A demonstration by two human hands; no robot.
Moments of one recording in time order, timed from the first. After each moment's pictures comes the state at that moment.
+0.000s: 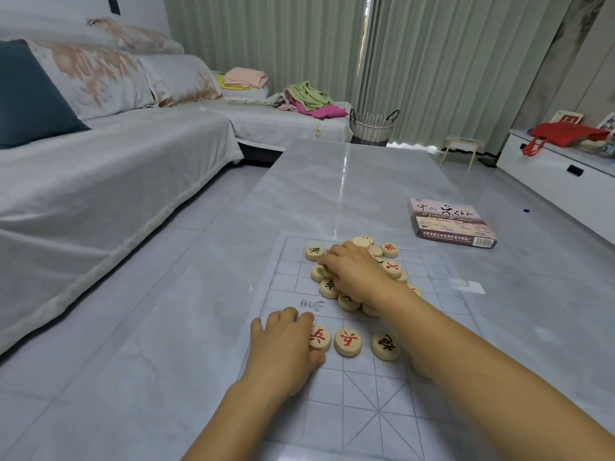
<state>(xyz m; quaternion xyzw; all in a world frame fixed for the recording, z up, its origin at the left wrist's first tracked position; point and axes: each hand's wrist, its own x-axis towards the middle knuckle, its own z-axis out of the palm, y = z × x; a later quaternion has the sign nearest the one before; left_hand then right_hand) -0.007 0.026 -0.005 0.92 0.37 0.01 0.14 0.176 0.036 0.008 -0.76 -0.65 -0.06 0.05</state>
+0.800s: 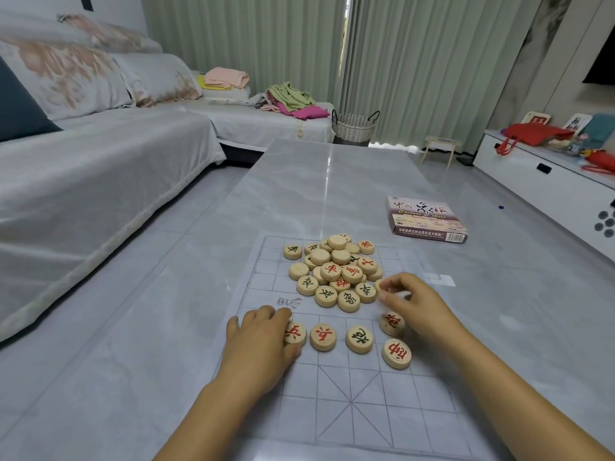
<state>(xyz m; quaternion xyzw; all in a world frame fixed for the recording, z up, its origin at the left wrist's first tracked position) -0.007 0.021 -0.002 0.92 0.38 0.03 0.14 0.209 -0.090 -0.001 -0.80 -0.40 0.15 0.42</state>
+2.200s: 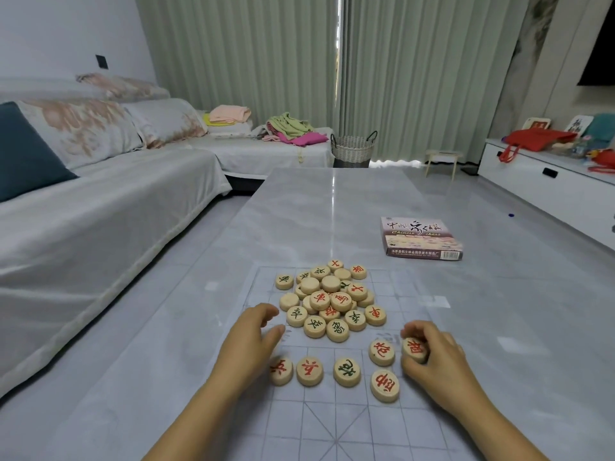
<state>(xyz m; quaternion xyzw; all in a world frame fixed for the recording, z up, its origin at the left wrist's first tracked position) 0.020 0.047 0.002 0.83 0.39 0.22 0.33 0.216 -0.139 -0.029 -0.86 -0.37 0.09 0.34</state>
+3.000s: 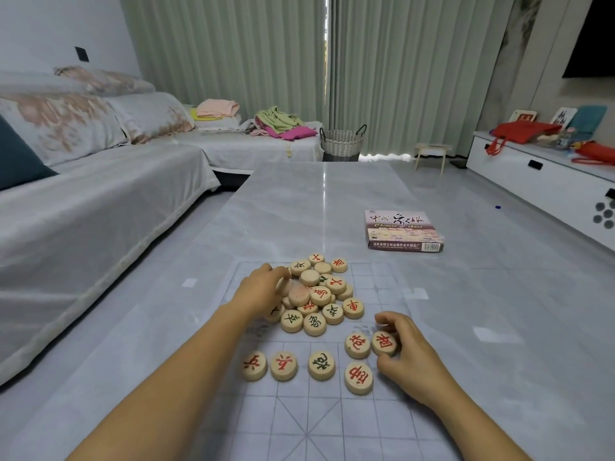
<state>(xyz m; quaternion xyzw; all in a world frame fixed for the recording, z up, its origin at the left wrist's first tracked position) 0.114 0.111 -0.005 0.93 0.33 0.07 0.12 0.220 -0.141 -0.027 -0.81 -0.41 0.15 0.38</state>
